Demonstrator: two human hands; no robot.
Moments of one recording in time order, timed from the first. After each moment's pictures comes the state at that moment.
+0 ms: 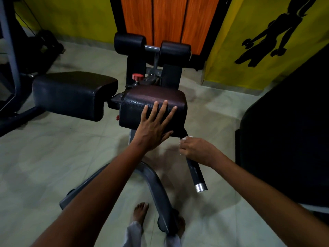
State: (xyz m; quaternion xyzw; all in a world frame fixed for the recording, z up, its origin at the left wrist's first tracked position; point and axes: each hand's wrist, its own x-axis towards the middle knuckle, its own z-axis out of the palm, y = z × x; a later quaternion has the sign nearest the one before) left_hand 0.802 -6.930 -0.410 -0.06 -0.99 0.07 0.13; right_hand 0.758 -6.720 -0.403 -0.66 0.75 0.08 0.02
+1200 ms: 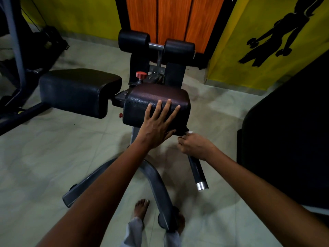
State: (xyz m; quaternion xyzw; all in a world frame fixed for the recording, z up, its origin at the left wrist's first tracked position) left_hand 0.801 -6.929 -0.407 -0.06 -0.99 0.07 0.13; right_hand 0.748 -6.743 -0.409 -0.65 0.72 0.25 0.02
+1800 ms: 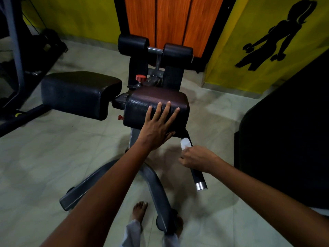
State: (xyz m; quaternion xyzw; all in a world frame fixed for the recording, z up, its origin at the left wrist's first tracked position) left_hand 0.802 -6.928 -0.408 -0.06 -0.99 0.05 0.13; right_hand 0.787 -6.733 -0.366 -0.65 0.71 0.25 0.09
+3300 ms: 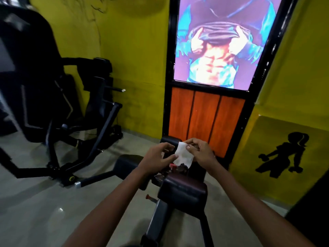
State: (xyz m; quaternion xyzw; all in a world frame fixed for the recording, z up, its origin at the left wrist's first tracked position) left_hand 0.888 -6.992 -0.123 0.05 -0.89 -0.39 0.24; right_hand 0.769 -6.837 -0.106 -0.35 0.78 -0.52 0.09
